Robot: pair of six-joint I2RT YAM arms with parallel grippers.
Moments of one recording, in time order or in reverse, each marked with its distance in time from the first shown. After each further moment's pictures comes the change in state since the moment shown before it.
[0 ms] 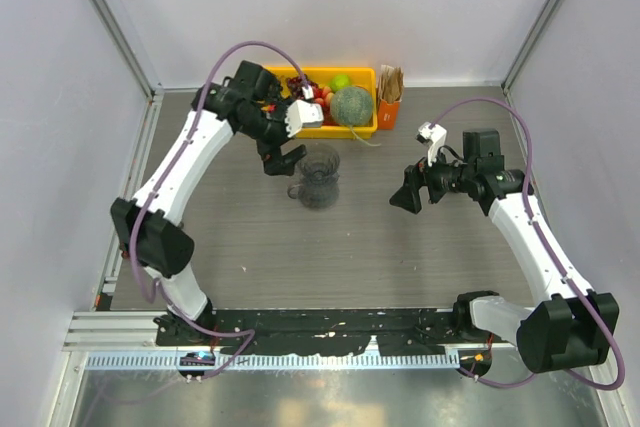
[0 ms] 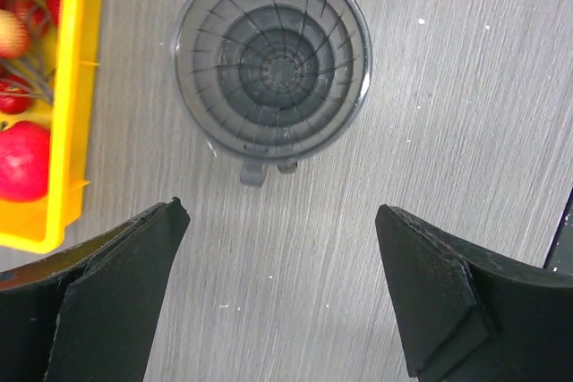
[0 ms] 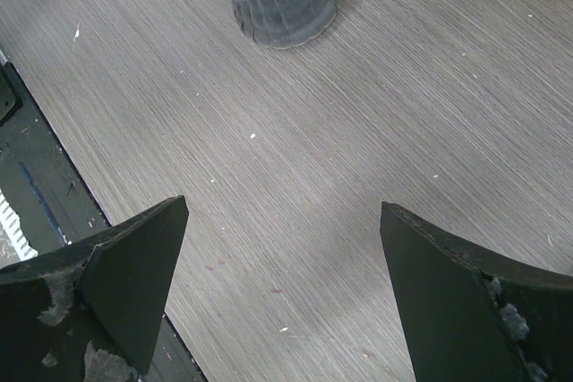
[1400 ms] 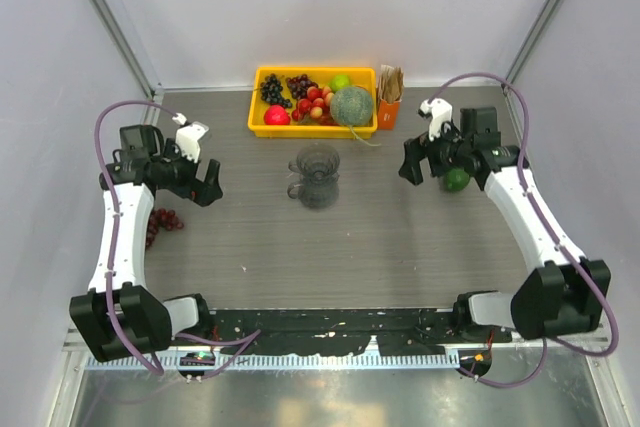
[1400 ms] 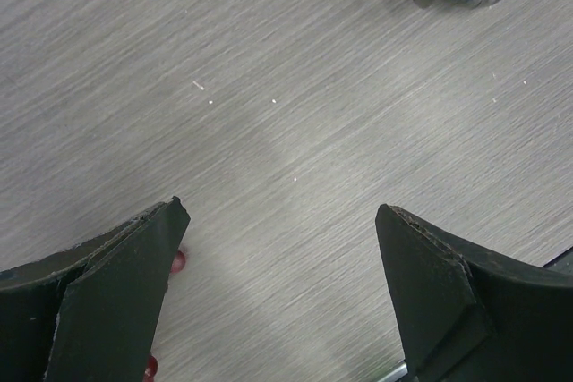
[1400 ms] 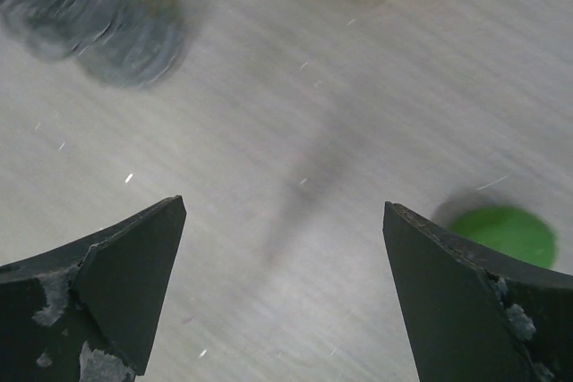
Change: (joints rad) left arm 0.620 -0.577 -0.763 0.314 0.045 -0.305; right arm -0.007 0.122 0.129 0.018 0.261 0.002
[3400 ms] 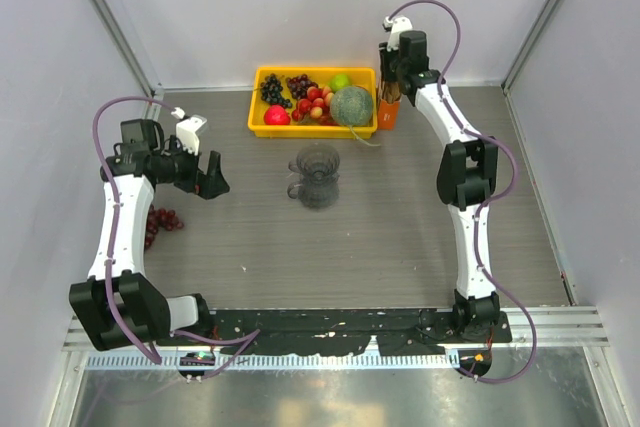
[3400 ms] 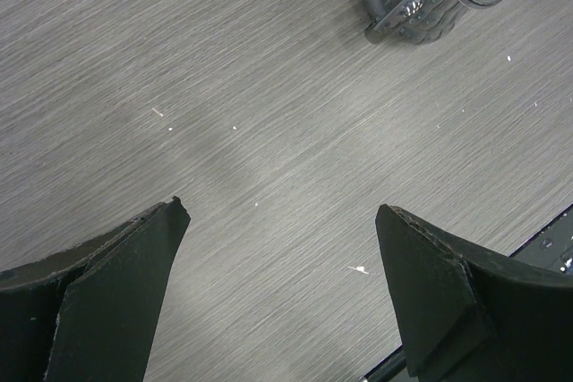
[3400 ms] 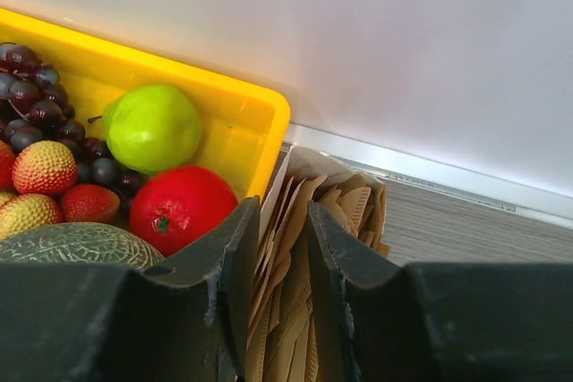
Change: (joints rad) left arm 0.000 0.061 0.045 0.007 0.113 -0.088; right arm 0.110 1.148 1.176 0.370 0.473 0.203
